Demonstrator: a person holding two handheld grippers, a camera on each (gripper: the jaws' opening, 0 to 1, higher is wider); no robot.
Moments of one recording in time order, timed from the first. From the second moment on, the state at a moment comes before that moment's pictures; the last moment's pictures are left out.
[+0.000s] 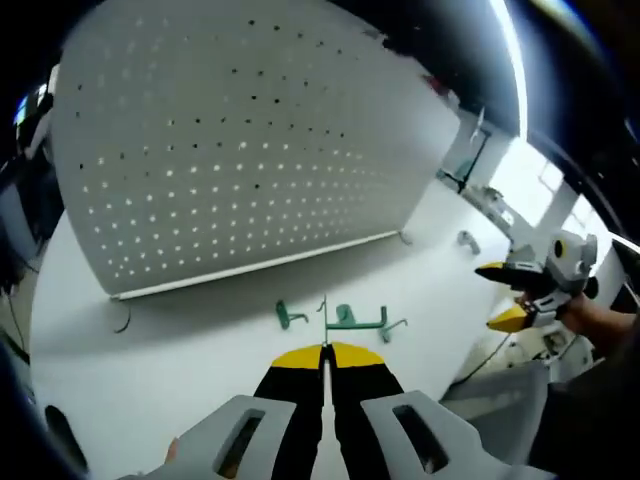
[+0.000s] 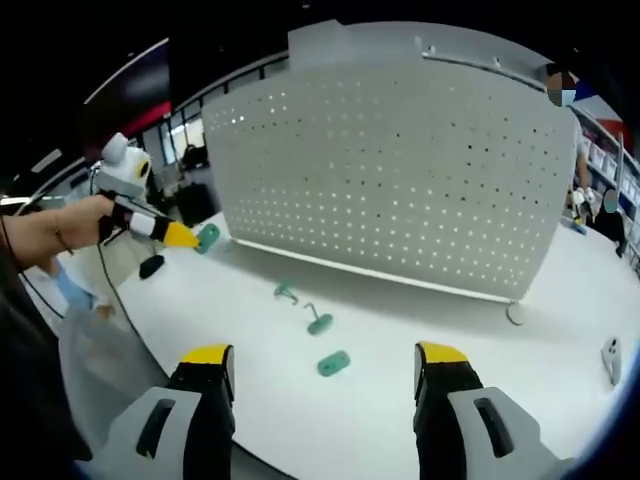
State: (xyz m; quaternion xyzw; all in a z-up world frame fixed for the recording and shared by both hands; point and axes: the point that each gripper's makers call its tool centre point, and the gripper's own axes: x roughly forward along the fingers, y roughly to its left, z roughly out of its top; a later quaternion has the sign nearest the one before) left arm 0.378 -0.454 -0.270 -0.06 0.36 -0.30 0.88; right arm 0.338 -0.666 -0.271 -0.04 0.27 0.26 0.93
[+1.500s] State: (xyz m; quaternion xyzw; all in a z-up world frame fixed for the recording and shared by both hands) left arm 0.326 -0.489 -0.237 -0.08 0.28 -0.31 0.90; right arm 0.343 -0.500 -0.224 0.16 0.24 0.39 0.88
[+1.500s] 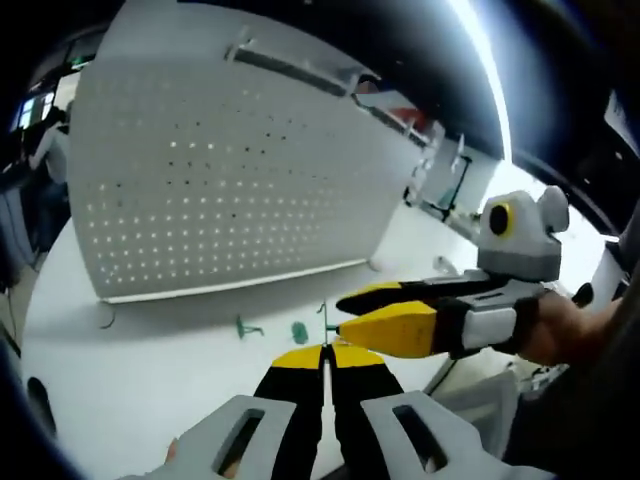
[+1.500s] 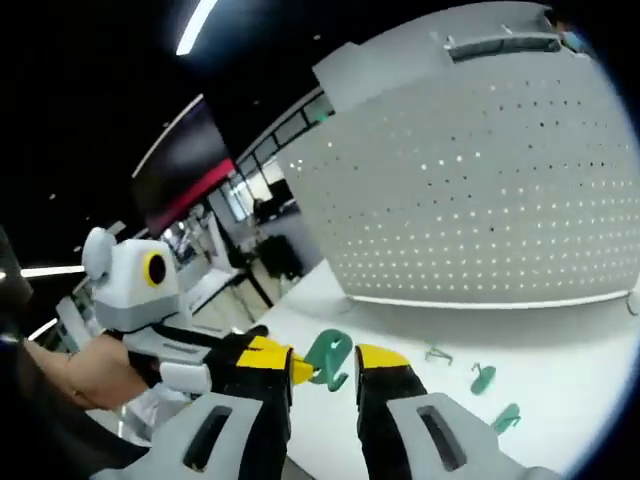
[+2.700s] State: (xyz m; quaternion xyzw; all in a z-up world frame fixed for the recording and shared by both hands) left arm 0.330 -0.477 -0.214 -0.03 0.21 -0.30 0.93; right arm 0.341 -0.486 -0.209 0.27 0.25 0.40 0.84
